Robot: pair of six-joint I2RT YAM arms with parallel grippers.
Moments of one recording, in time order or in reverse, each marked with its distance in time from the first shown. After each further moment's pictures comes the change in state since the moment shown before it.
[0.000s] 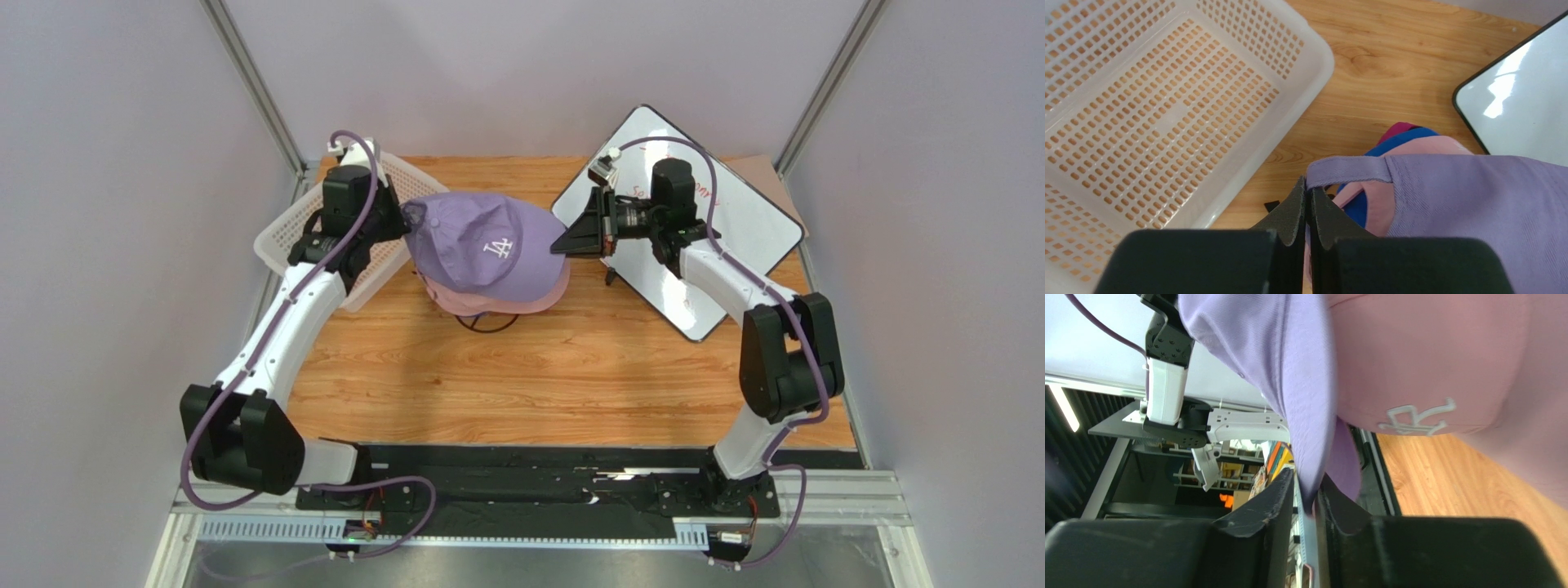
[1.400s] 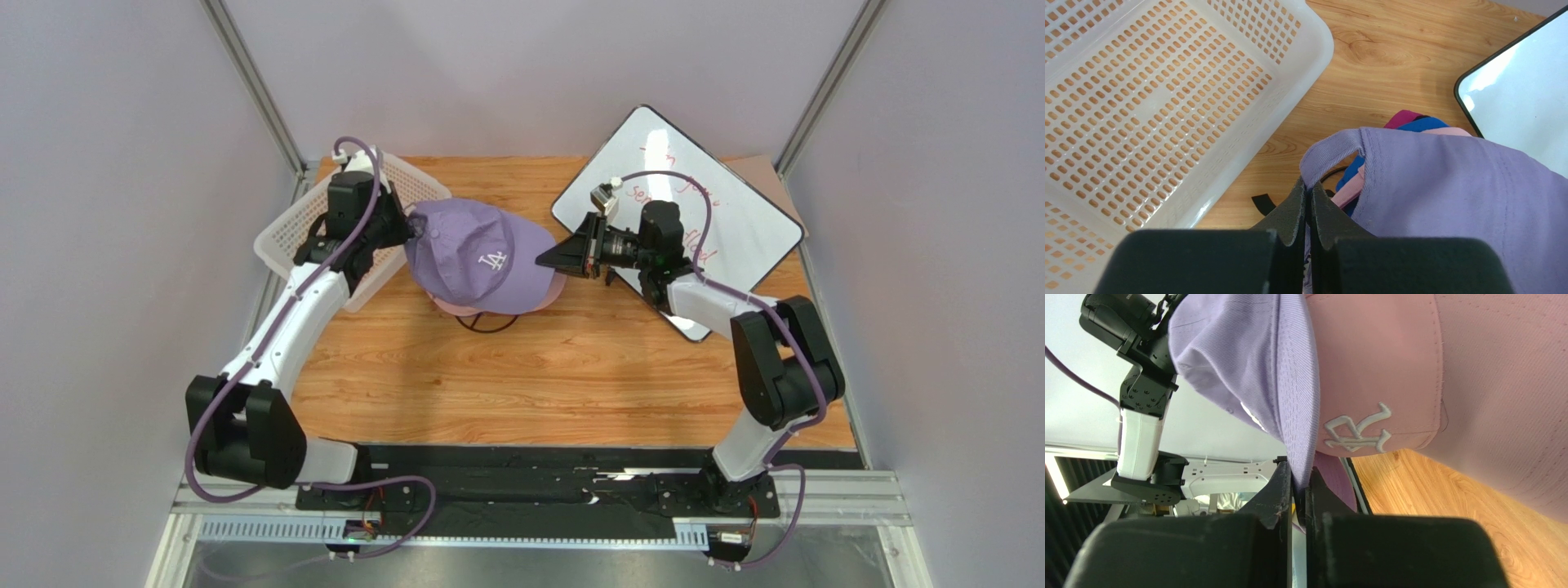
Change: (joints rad) left arm 0.018 0.035 -0.051 0.034 0.036 -0.038; right arm 0.062 -0.011 -0.275 0.389 0.307 0.179
